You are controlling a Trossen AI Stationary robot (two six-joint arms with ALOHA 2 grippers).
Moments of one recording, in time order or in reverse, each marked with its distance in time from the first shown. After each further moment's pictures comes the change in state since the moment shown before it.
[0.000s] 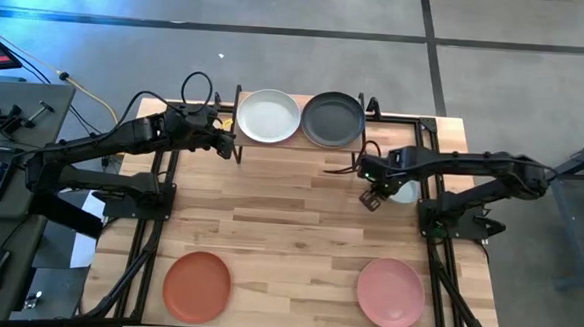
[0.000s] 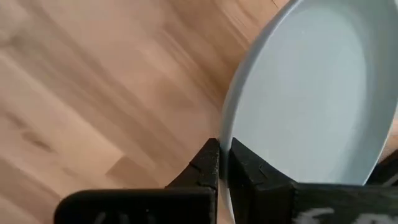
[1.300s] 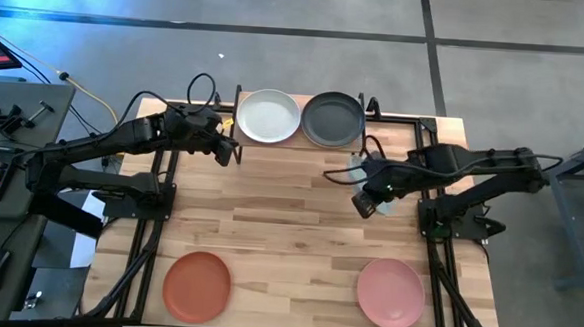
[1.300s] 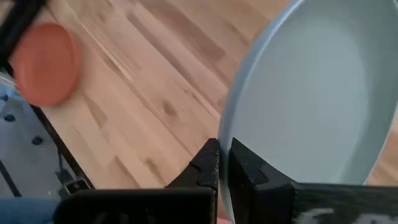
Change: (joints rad) left arm 0.000 0.000 0.000 0.000 0.140 0.078; right arm 0.327 0.009 0.533 -0.118 0.053 0.354
